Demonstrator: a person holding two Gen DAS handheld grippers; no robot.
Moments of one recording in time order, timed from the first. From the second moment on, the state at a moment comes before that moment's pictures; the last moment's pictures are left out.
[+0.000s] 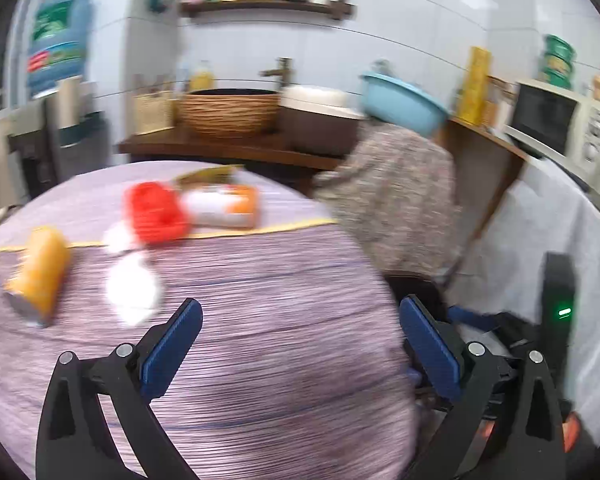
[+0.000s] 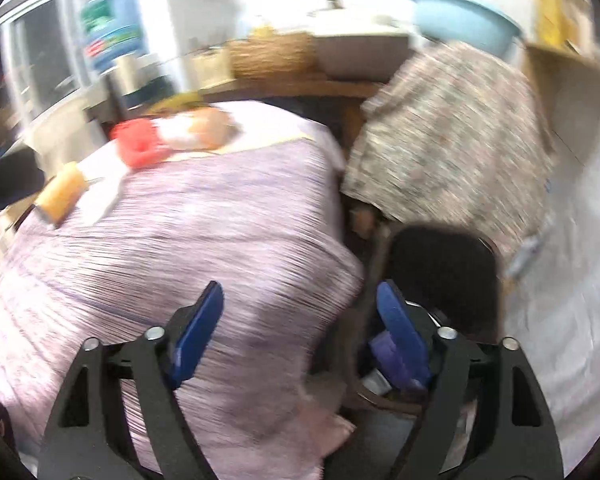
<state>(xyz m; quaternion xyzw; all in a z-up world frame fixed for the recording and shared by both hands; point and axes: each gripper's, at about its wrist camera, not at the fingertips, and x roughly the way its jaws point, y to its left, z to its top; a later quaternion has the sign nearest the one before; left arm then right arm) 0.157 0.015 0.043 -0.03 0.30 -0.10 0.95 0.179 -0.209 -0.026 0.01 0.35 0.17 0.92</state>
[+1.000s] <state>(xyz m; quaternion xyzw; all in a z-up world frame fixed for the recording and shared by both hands) 0.126 0.279 0.039 -0.06 0.35 0.11 0.93 0.222 0.099 -0.018 -0.17 0.35 0.35 0.85</state>
